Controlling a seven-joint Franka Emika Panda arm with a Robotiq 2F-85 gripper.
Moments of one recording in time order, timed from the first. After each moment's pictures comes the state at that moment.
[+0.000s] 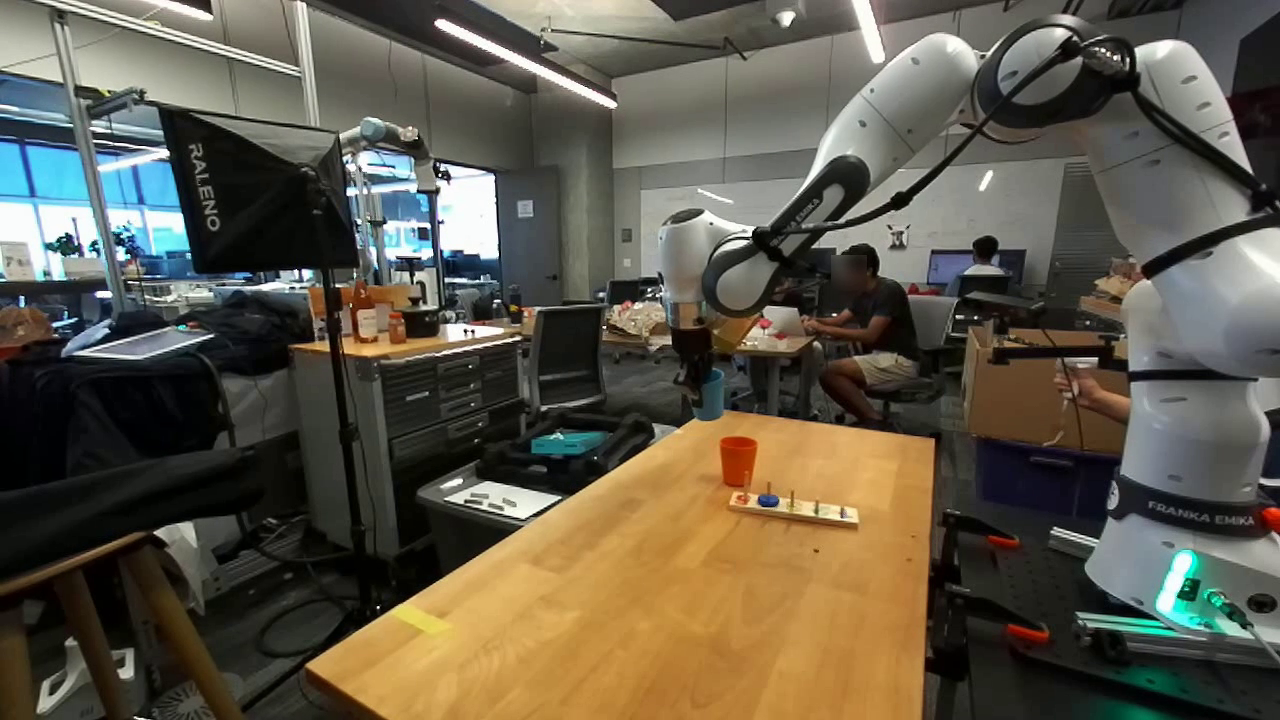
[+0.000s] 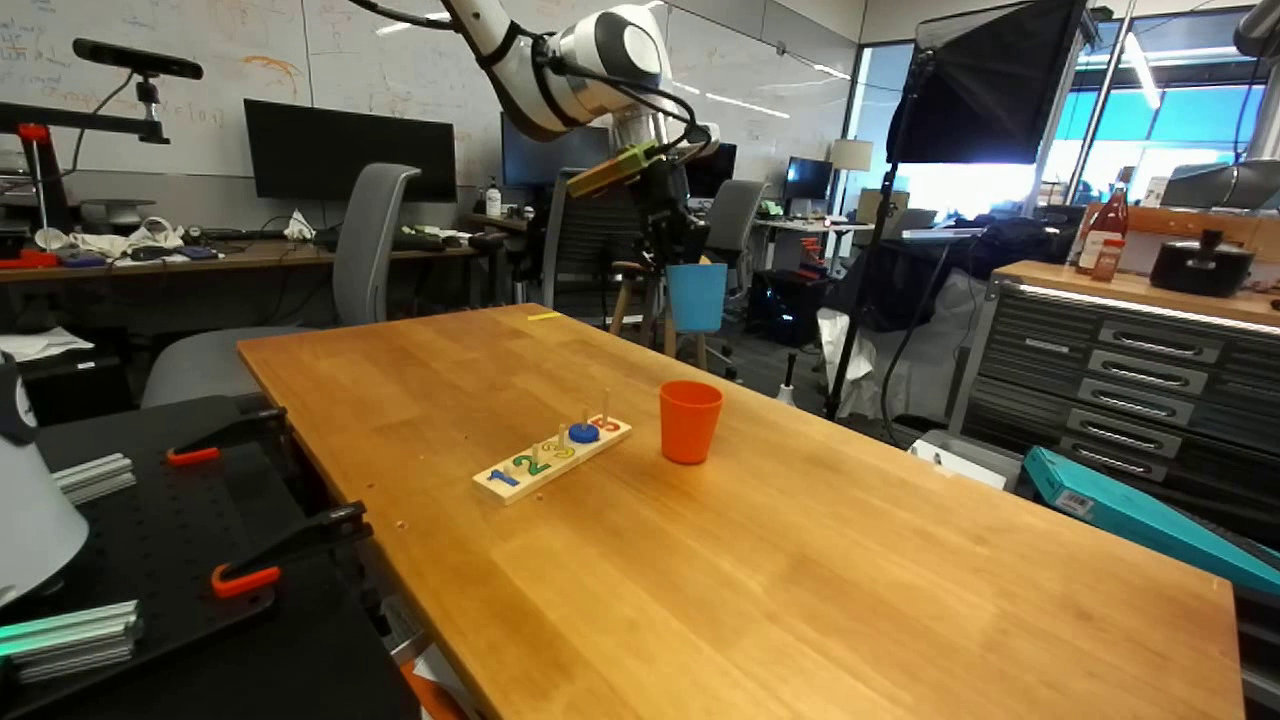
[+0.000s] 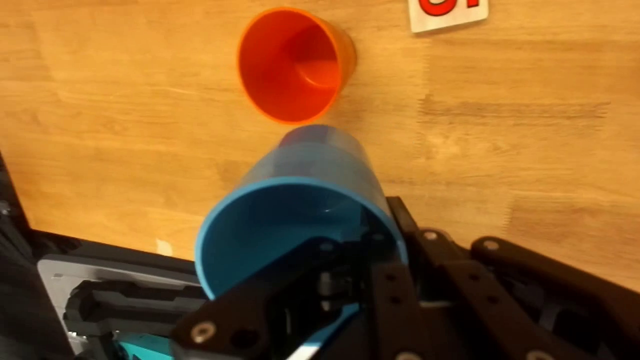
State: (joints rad) arm 0.14 0.41 -0.15 -1.89 -0.42 2.32 0.30
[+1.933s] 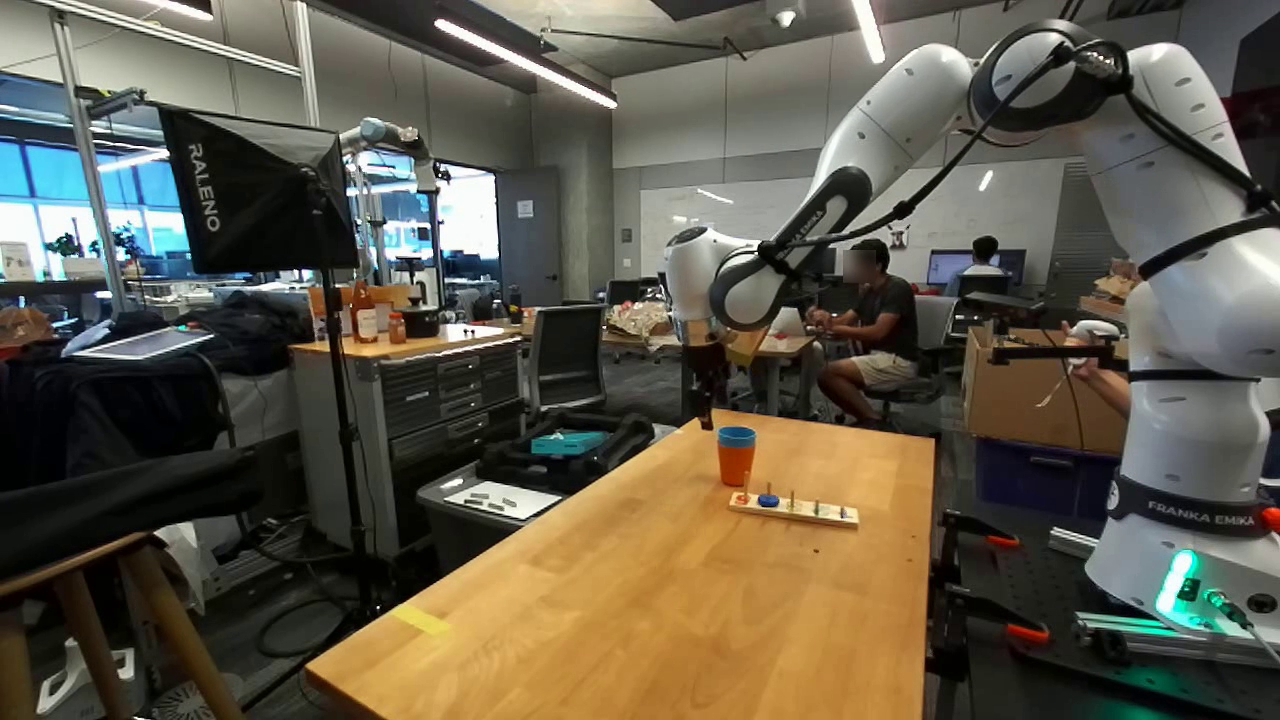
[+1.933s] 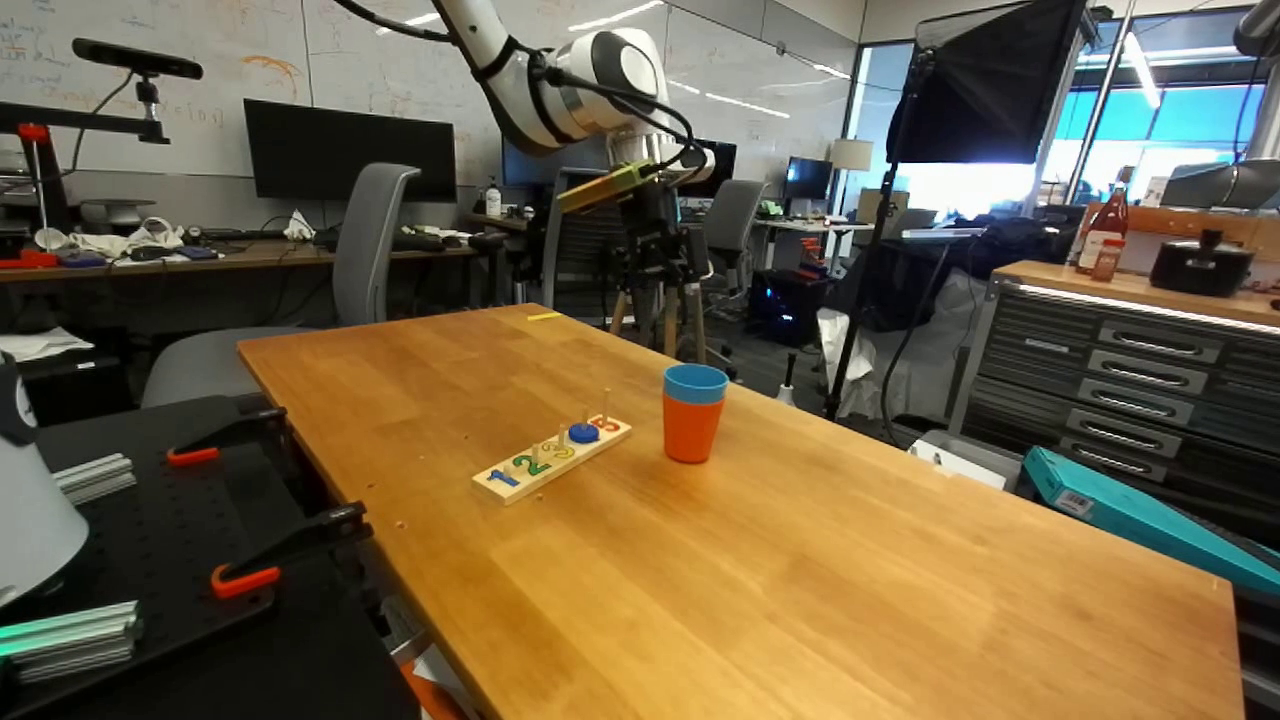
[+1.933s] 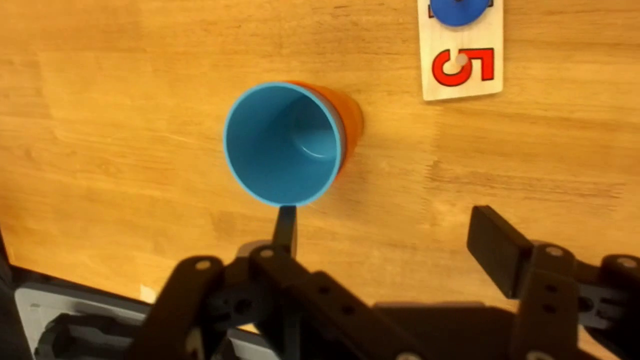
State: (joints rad) arm 0.11 0.41 -0.12 -1.93 -0.43 2.29 0.25
